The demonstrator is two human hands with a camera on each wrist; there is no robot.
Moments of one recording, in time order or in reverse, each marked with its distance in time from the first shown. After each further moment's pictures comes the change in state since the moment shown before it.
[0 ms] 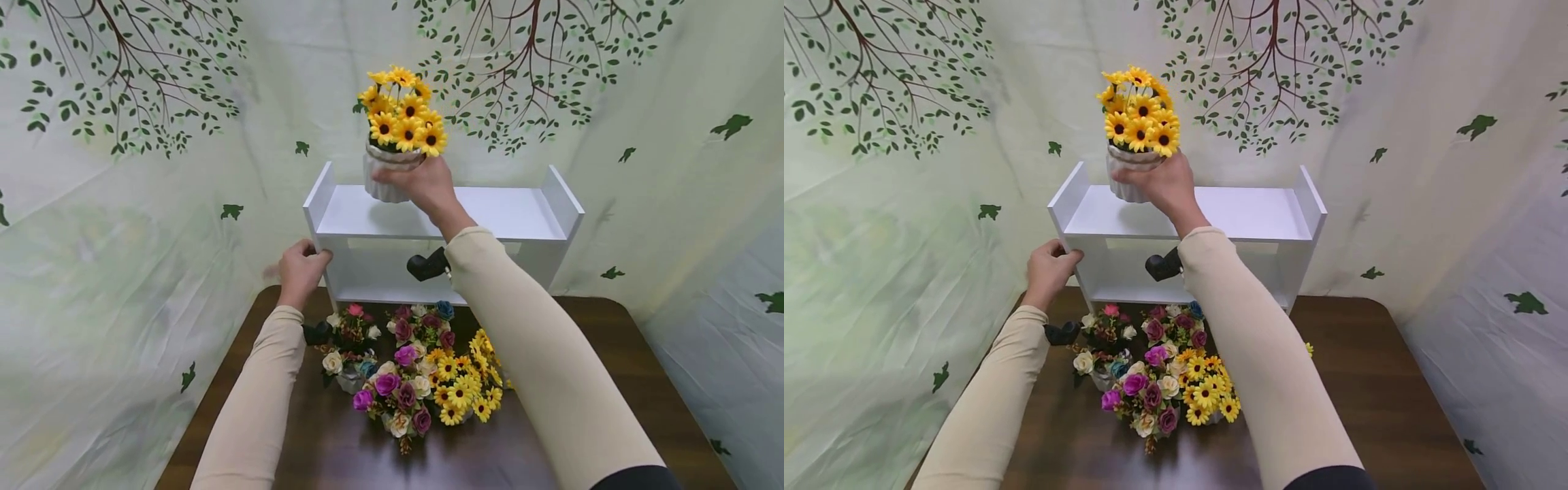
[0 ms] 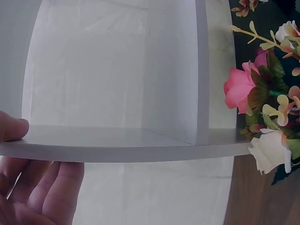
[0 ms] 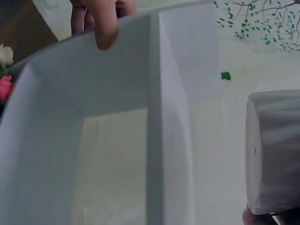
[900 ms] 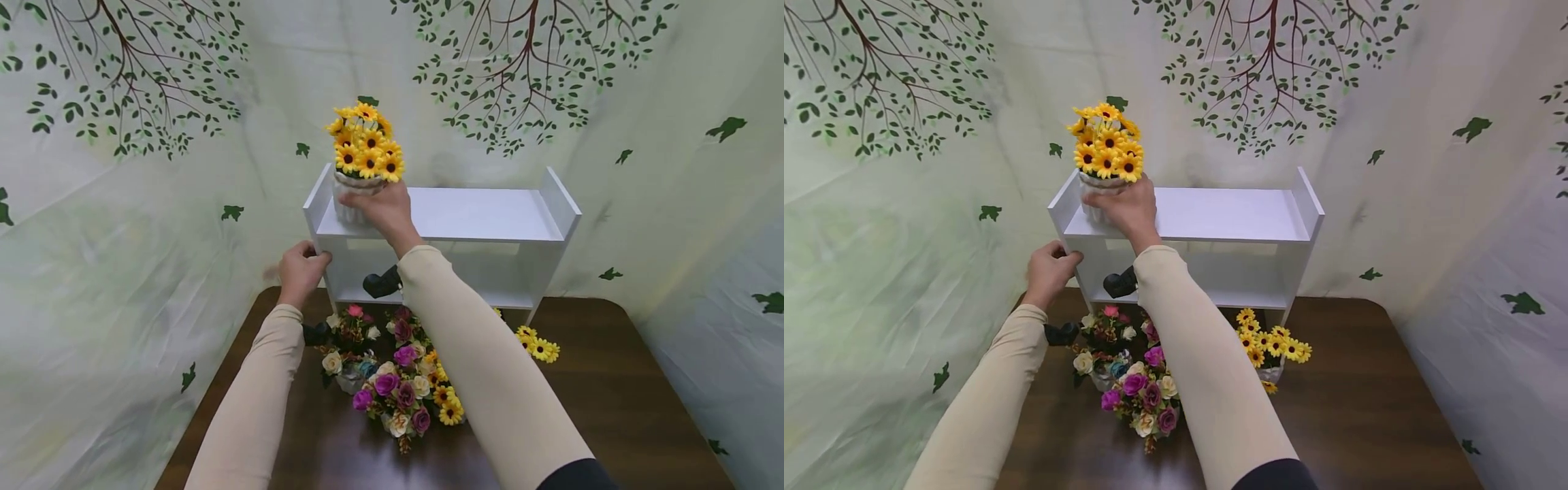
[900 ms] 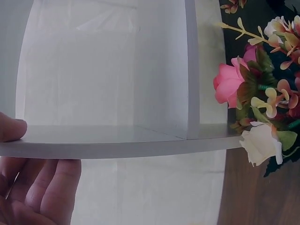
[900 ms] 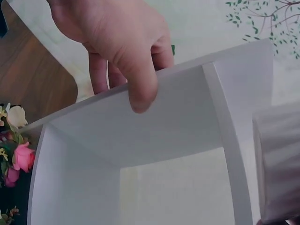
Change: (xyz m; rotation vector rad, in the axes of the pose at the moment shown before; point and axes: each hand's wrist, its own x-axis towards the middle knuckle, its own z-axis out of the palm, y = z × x) left_hand -0.002 0.003 -0.003 0.020 -0.006 -0.006; right_hand -0.006 0.019 0.069 -0.006 0.076 -0.008
